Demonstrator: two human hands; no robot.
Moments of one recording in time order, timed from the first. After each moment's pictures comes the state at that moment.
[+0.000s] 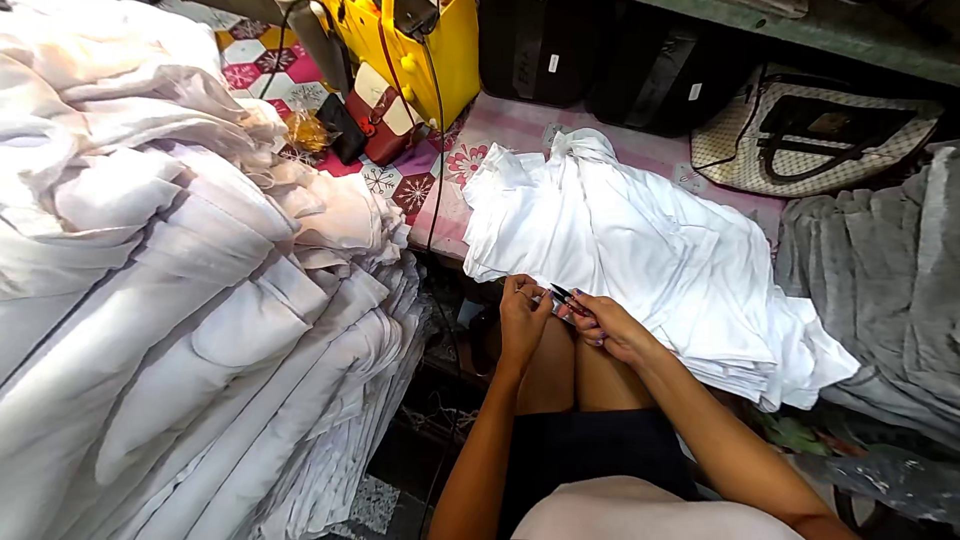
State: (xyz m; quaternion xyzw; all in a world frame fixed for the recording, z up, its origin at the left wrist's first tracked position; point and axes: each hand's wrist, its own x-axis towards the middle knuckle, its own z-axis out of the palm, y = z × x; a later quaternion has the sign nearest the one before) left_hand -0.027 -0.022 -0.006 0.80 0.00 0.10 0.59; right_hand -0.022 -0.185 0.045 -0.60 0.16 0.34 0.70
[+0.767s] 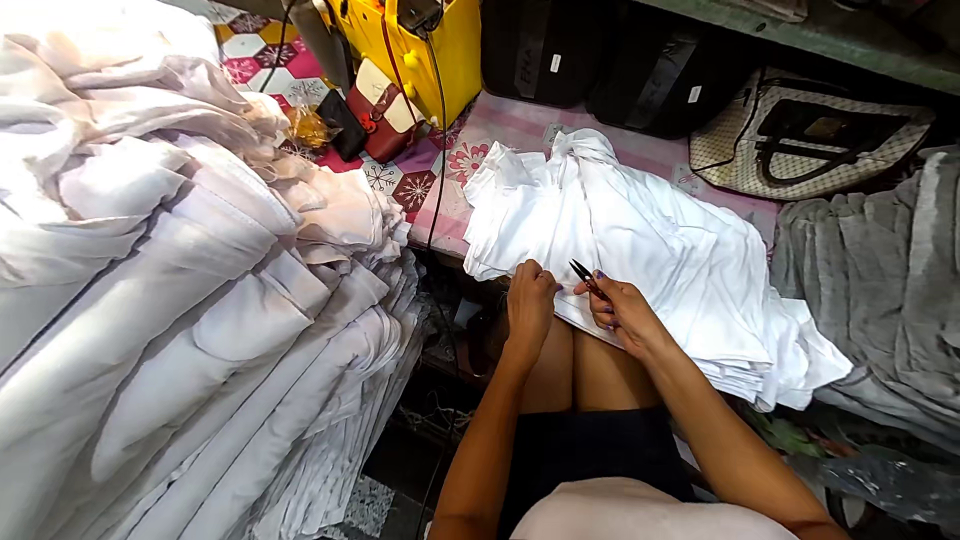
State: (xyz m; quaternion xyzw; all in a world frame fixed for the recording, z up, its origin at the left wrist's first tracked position) left_hand -0.008 -0.028 0.007 0.91 -0.07 0.03 0.41; right_hand -0.024 -0.191 0.064 -0.64 0.13 0.19 0.73
